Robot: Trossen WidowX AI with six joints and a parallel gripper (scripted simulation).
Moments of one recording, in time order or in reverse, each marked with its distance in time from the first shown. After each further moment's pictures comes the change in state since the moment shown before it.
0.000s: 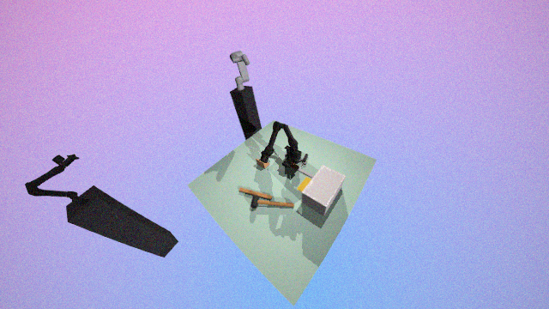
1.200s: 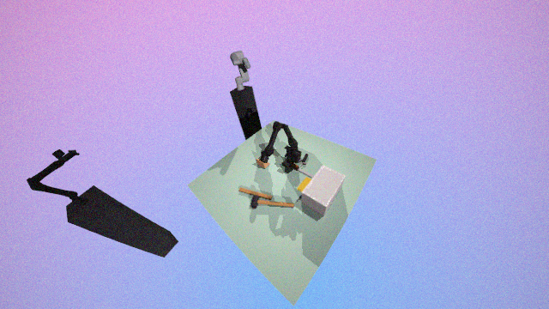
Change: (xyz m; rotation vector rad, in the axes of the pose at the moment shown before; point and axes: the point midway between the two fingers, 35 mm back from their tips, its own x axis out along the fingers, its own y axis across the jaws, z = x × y) arm 0.000 0.000 0.000 0.000 0.001 0.000
